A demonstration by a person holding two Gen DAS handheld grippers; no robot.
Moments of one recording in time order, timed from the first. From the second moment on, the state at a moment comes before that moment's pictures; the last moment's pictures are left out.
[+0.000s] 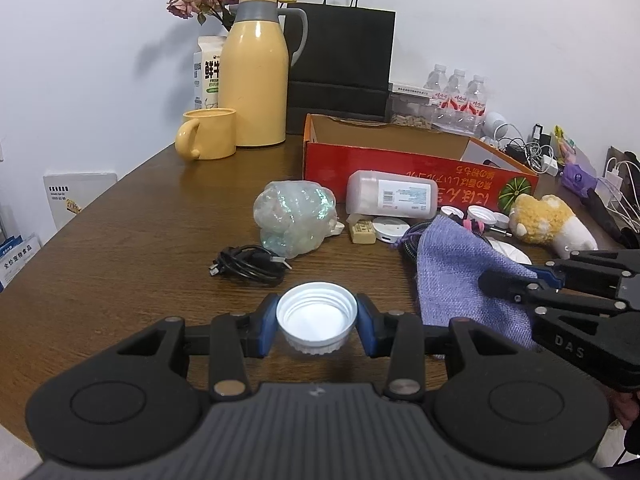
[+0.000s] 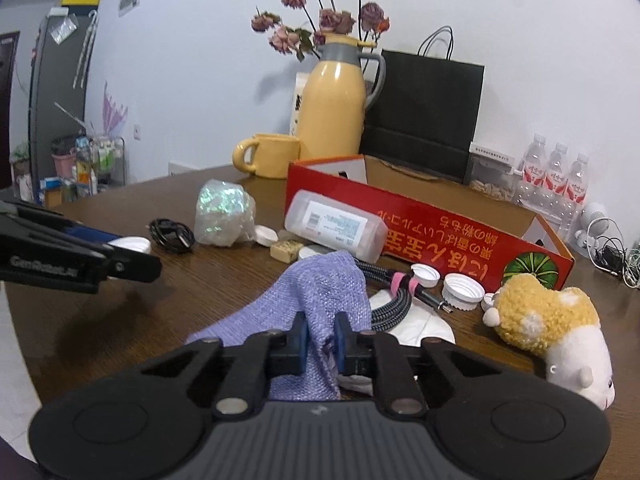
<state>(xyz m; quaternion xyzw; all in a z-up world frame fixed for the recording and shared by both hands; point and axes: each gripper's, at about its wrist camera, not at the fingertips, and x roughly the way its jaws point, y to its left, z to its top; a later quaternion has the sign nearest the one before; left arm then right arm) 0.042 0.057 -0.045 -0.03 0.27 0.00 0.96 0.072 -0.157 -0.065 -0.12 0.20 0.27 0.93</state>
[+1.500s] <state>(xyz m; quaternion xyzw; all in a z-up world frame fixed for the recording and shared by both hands) 0.281 -0.007 0.012 -0.08 0.18 0.07 0.98 0.300 -0.188 -0.014 0.04 0.16 0.14 0.98</state>
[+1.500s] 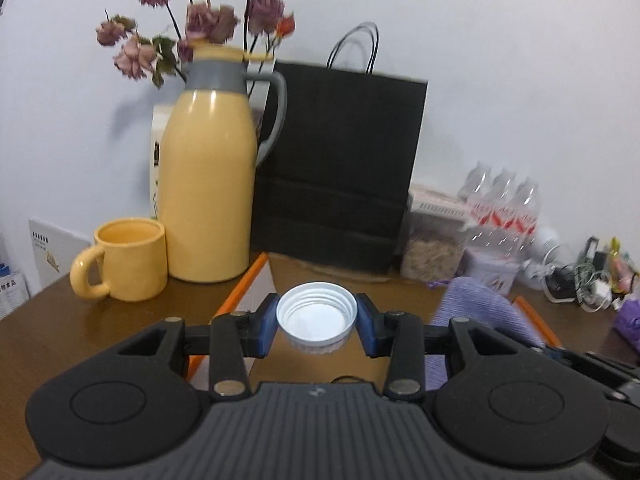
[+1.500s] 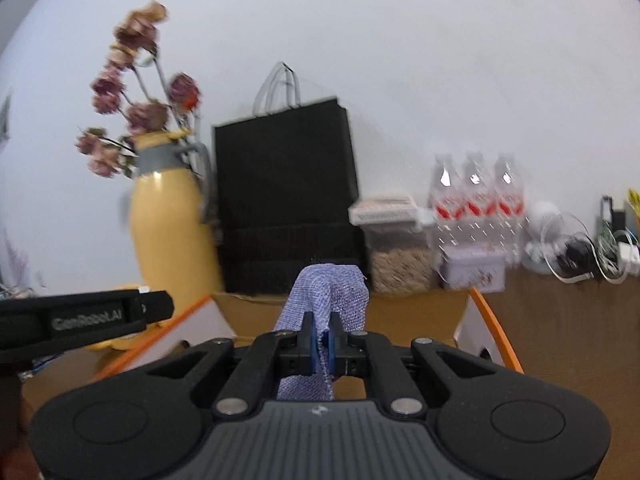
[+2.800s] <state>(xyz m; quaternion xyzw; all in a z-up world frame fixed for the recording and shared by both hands) 0.245 -0.003 0.032 -0.07 0.13 0.05 0.99 0.273 -0.179 -0.002 0.00 0.16 0.12 0.98</state>
